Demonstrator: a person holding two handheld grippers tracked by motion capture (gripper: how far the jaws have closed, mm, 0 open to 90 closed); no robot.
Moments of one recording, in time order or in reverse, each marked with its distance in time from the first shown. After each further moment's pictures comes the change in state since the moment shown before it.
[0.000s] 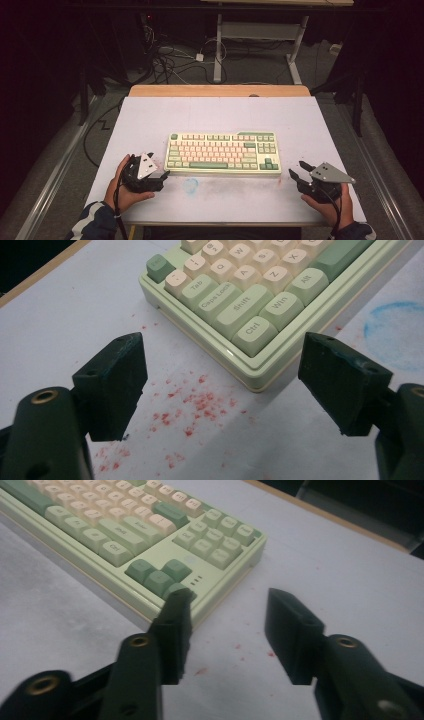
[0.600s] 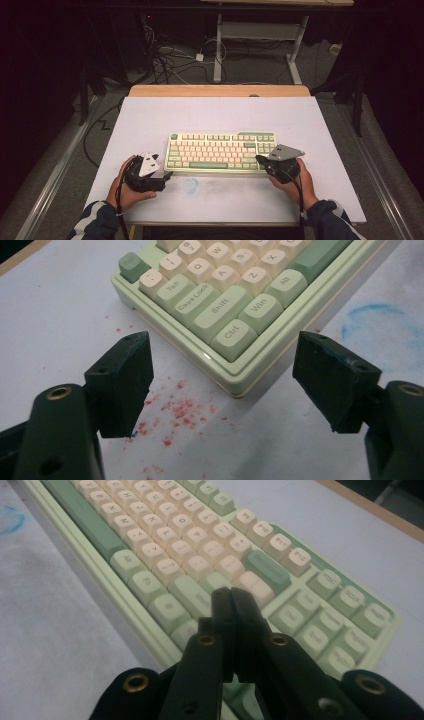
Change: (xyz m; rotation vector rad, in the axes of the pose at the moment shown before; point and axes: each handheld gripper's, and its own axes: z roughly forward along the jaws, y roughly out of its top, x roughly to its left) left arm -0.002 0.000 0.003 0.037 -0.053 -0.039; right arm 0.039 0.058 0.079 0.074 0.204 -0.111
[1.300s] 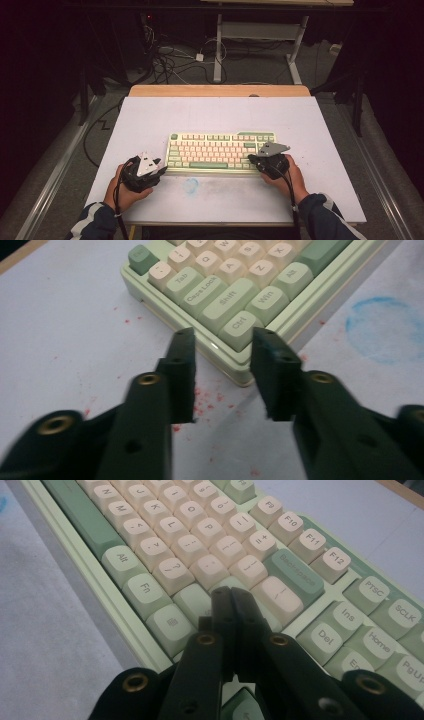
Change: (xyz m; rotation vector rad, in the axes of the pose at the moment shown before) left arm 0.002 0.004 -0.005 0.028 0.008 0.001; right arm 0.002 0.004 0.026 0.052 0.032 -0.019
